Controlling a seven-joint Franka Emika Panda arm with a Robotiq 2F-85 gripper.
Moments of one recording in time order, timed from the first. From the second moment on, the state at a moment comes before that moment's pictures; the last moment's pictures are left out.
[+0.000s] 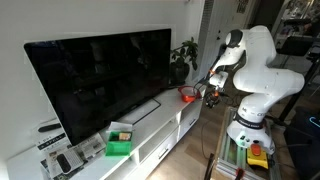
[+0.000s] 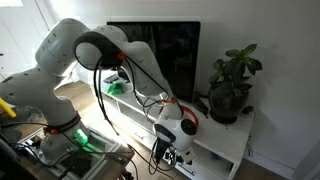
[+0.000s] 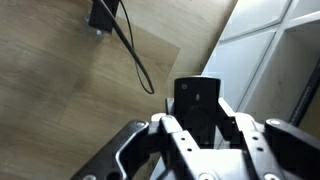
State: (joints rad) arm -1.20 0.94 0.04 -1.95 0.37 2.64 -0.26
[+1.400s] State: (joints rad) arm -1.52 1.21 0.33 -1.85 0.34 2.79 -0.50
